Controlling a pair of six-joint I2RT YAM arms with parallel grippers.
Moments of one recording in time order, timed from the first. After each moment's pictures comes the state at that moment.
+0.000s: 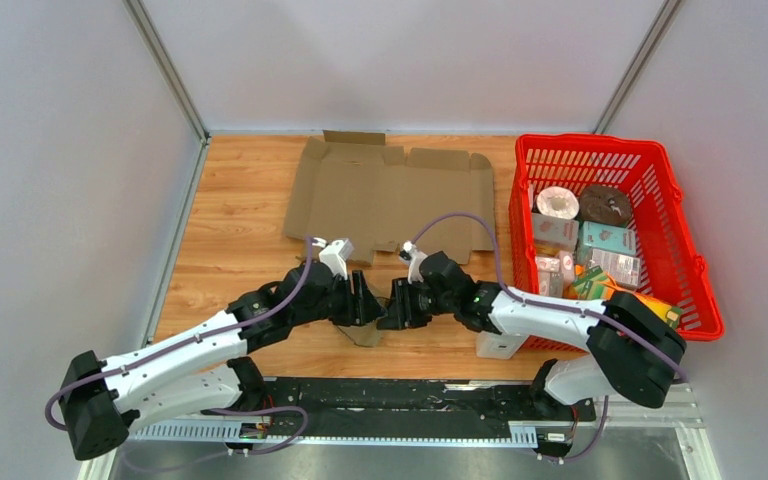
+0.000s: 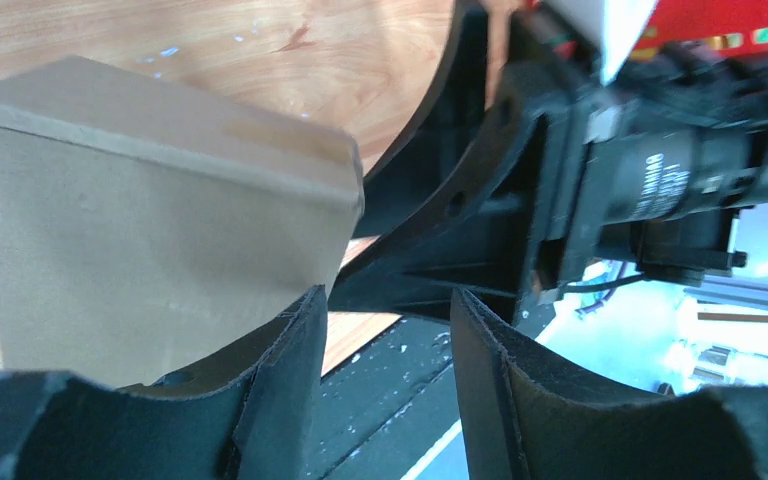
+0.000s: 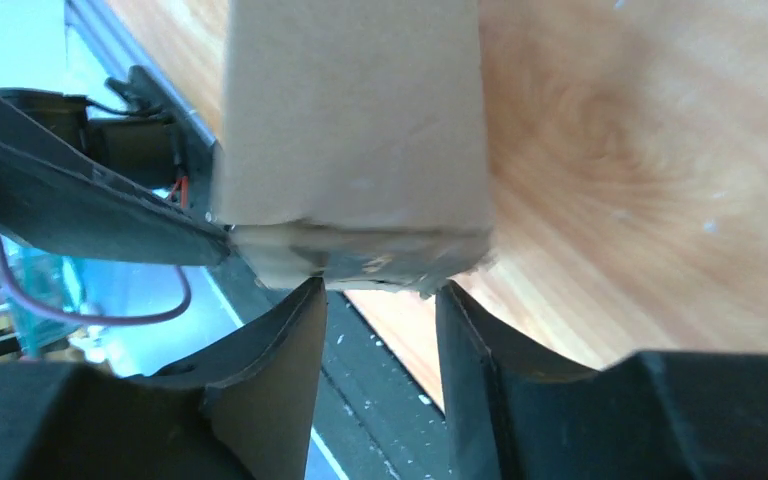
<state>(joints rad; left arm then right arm) -0.95 0.89 0.60 -0.26 0.05 -0.84 0.93 1.37 0.63 0.09 -0.36 0.80</state>
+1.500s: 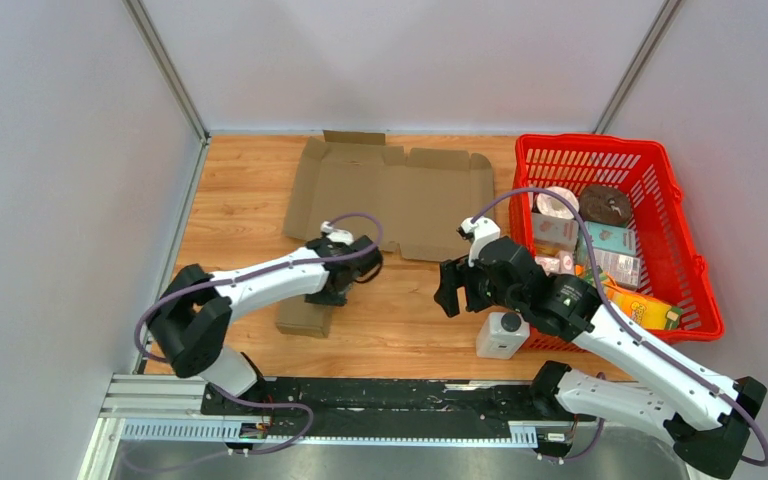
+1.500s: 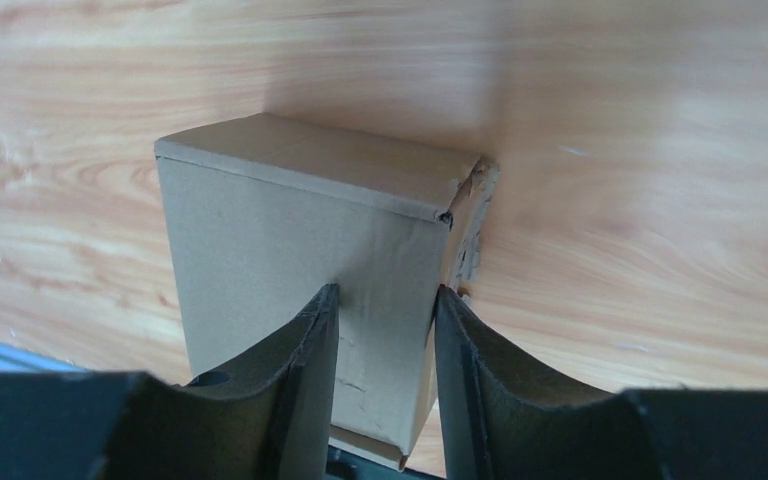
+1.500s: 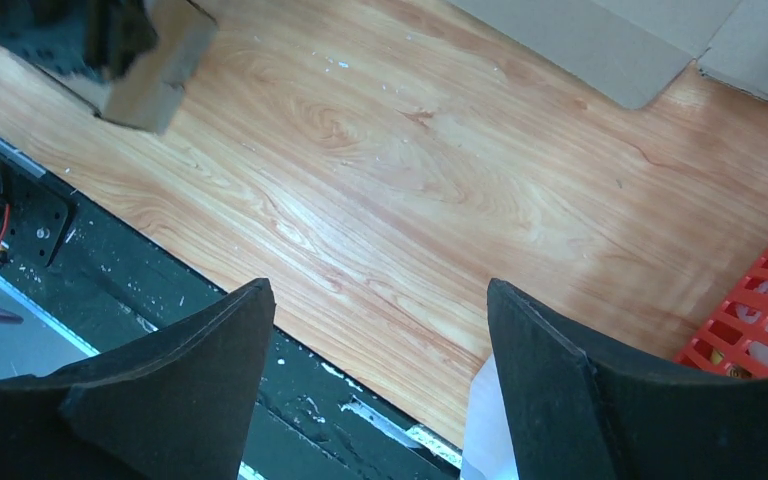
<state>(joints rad) -0.90 1.58 1.03 -0.95 -0.53 -0.77 0.89 0.88 0.92 -0.73 0.12 0.43</state>
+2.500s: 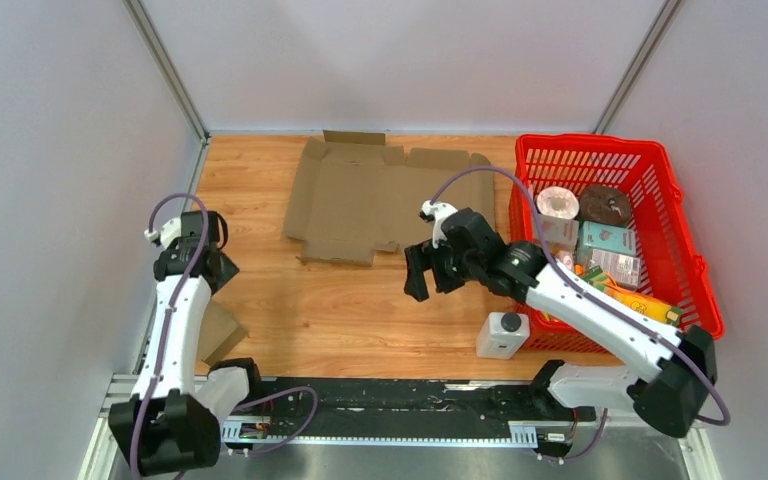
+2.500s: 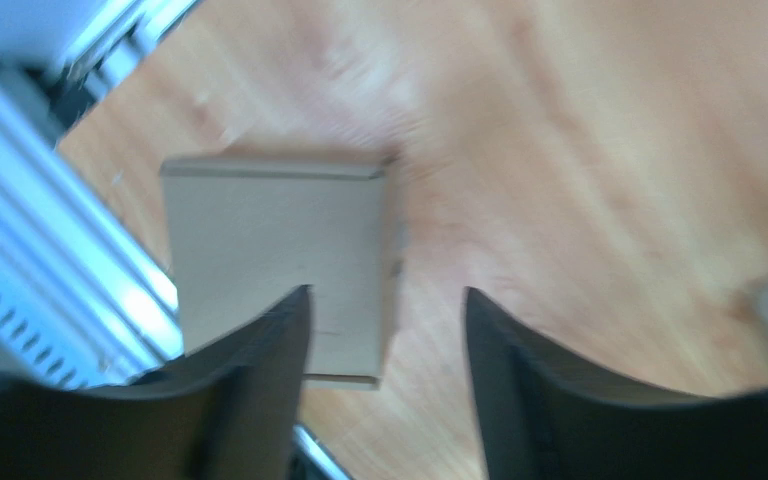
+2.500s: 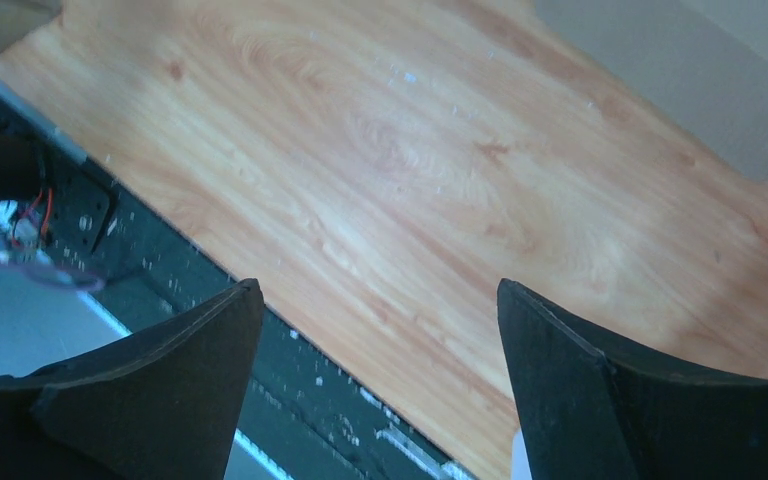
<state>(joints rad) 0.19 1.03 0.83 -0.97 -0.44 -0.64 0.84 1.14 1.02 -0.66 -0.08 0.38</state>
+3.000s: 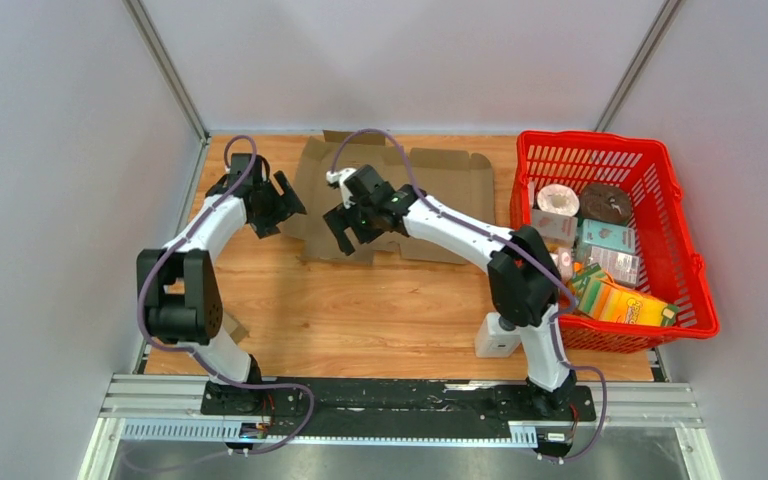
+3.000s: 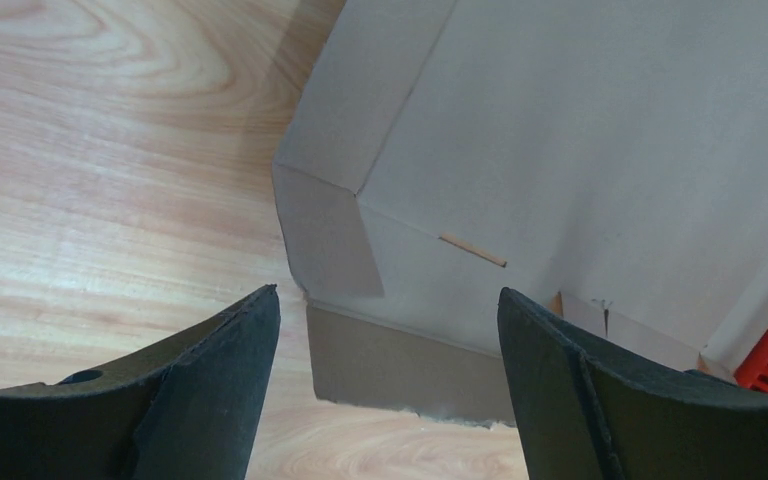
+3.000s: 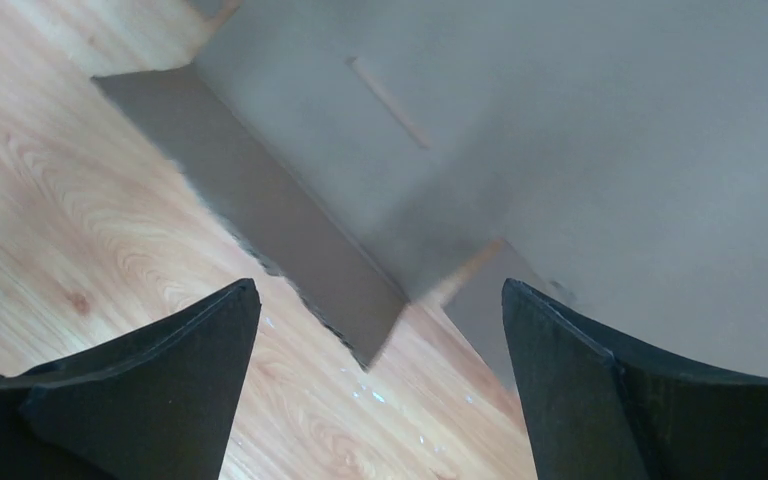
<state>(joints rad) -0.03 1.61 1.15 -0.50 0.13 -0.62 0.82 2.04 1.74 -0.57 -0.05 0.15</state>
